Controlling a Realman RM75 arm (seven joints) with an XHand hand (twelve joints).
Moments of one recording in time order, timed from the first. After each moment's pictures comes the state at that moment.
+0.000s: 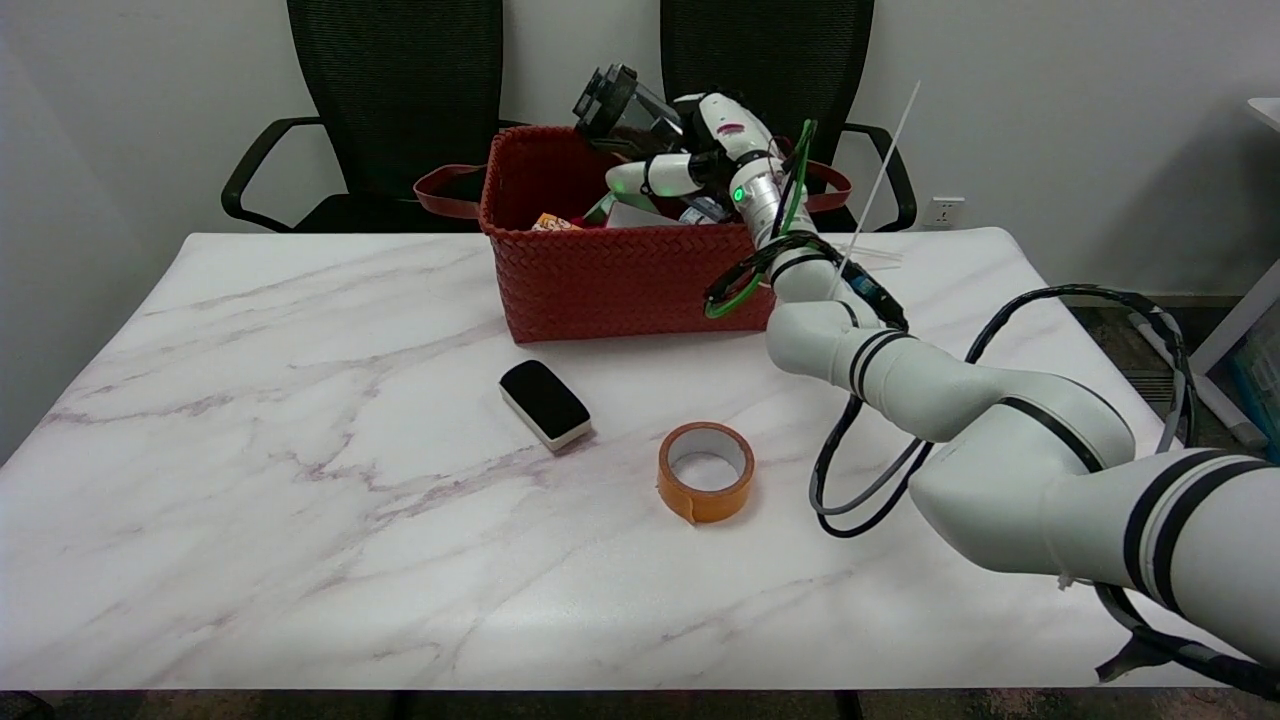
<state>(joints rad) 0.98 -1.40 -2.07 0.25 0.69 0.61 0.45</state>
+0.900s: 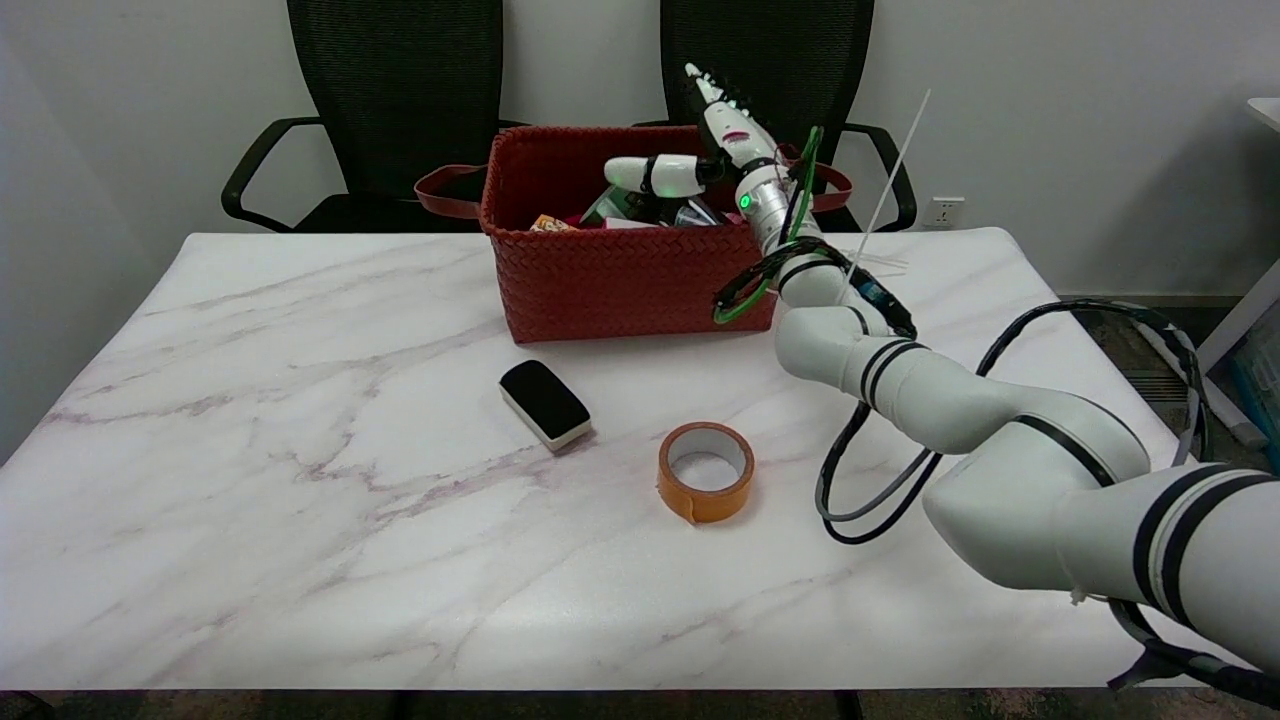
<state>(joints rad) 0.93 -1.37 -2.04 0.34 0.69 0.55 0.44</state>
